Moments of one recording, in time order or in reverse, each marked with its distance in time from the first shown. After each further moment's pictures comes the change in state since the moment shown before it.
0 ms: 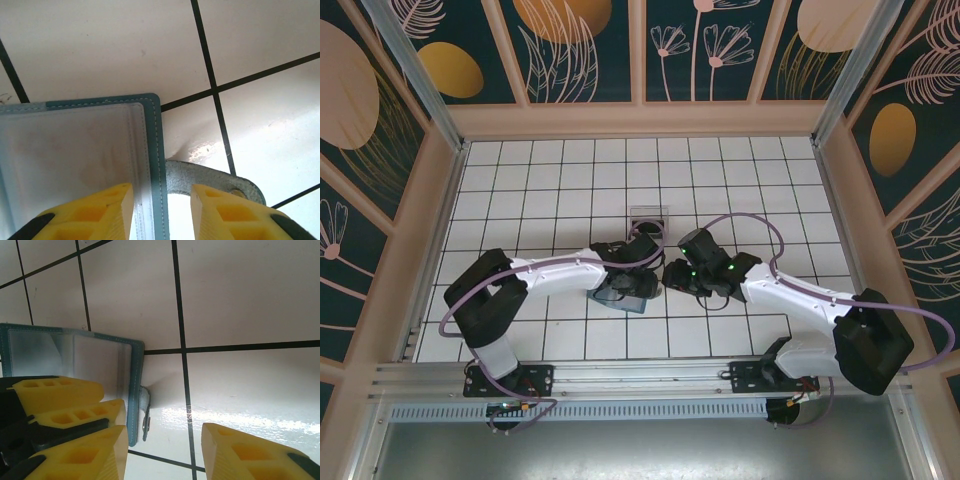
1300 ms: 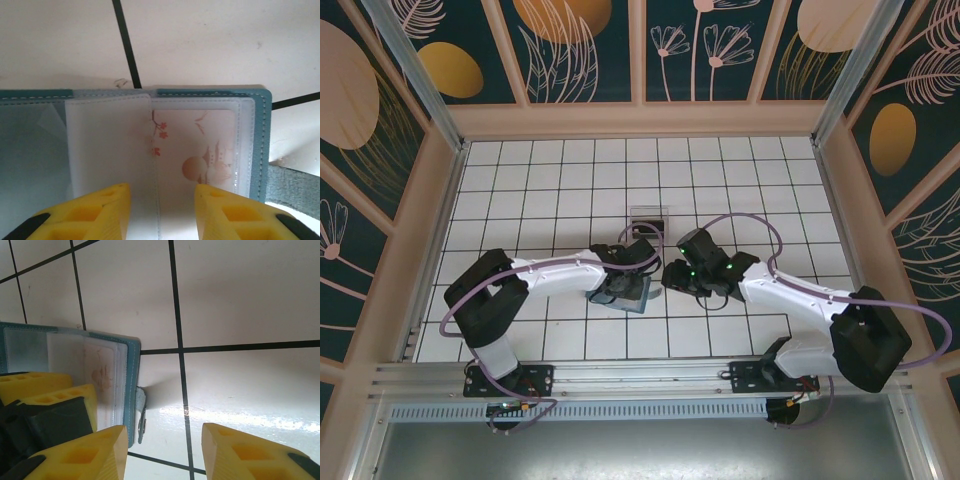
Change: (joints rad) left arm 0.000 0.001 -0.006 -0.142 -0.205 -0.006; right arm 0.000 0.018 0.003 0.000 0.000 -0.004
